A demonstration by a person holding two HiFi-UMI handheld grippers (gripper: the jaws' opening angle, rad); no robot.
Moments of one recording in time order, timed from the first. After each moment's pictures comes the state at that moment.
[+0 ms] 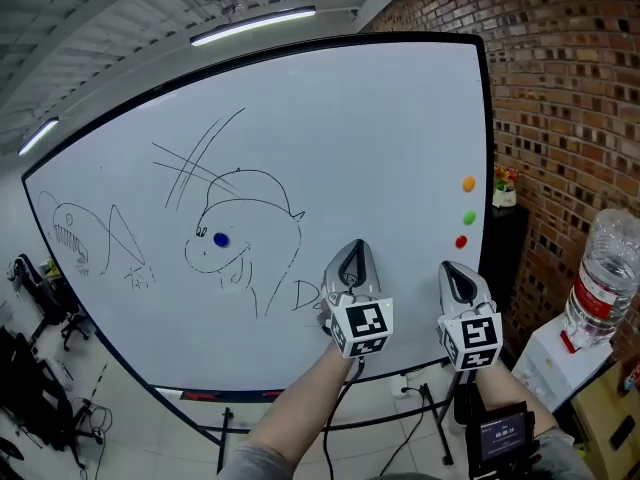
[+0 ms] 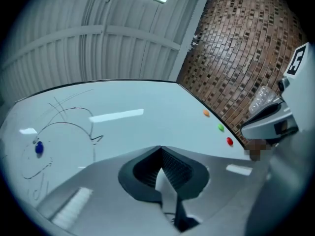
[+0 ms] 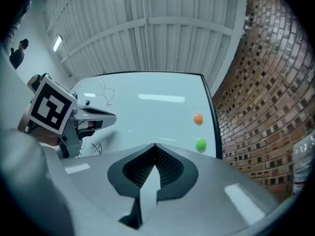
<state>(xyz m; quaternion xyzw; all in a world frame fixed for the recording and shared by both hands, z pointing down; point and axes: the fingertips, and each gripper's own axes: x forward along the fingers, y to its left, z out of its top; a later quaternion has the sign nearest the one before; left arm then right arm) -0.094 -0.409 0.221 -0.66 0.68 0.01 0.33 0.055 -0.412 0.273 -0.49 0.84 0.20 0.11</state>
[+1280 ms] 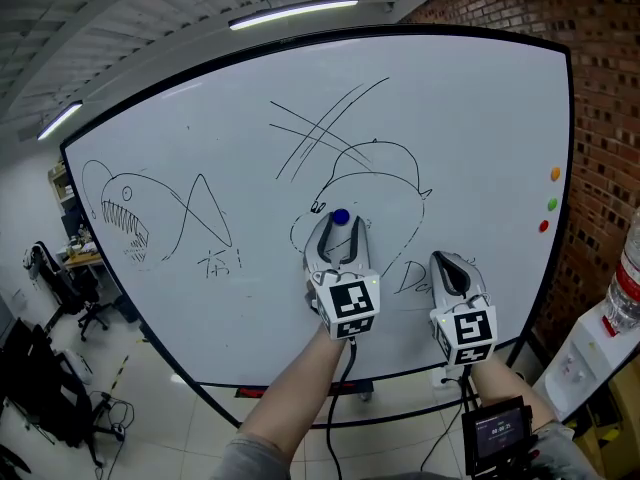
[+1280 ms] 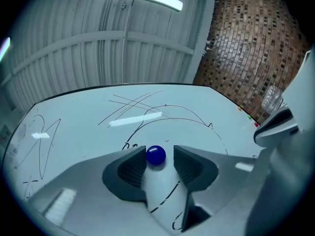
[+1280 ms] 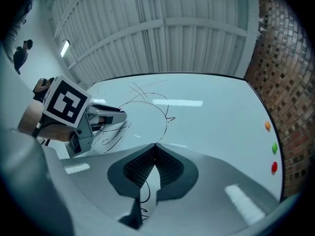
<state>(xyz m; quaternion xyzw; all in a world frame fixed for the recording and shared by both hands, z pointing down) -0.335 -0.337 0.174 -0.62 0.70 0.04 0.35 -0.185 -0.345 0.252 -0.44 0.86 0.22 0.13</state>
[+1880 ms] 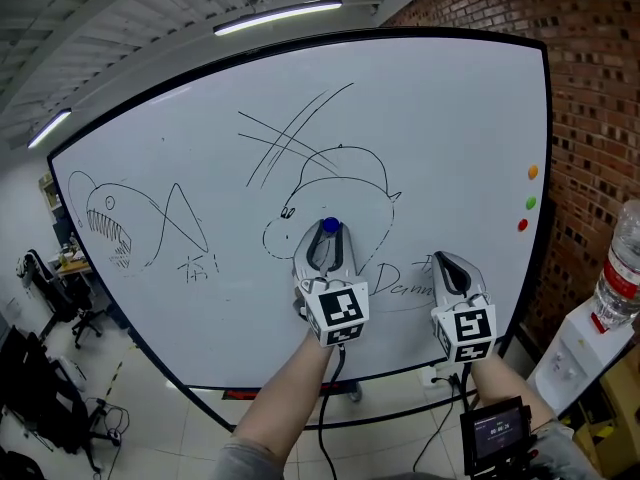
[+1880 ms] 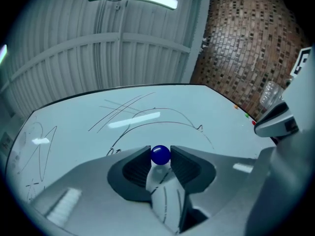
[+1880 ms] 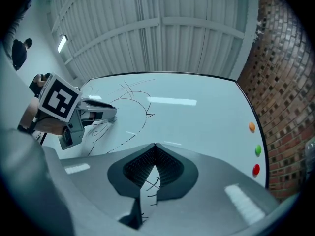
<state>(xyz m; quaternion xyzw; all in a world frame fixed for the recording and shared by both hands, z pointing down) -0.302 -0.337 0.181 -0.61 0.70 0.02 0.36 -0.126 -0.360 0.260 -0.47 0.85 0.21 0.12</state>
